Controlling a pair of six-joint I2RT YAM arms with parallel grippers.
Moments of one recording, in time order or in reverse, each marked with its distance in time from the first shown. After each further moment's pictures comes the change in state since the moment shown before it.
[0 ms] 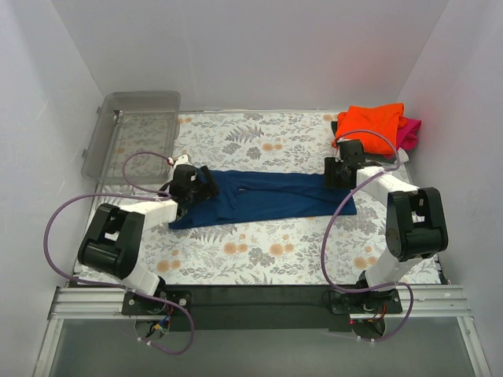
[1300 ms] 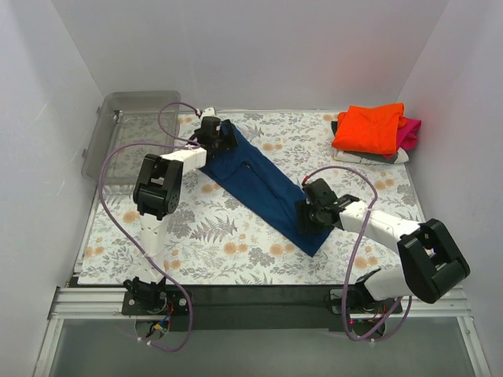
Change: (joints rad) left arm 0.005 0.731 0.925 -0.078 -0.045 0.137; right arm 0.425 -0.277 -0.299 -0.142 0.002 0.253
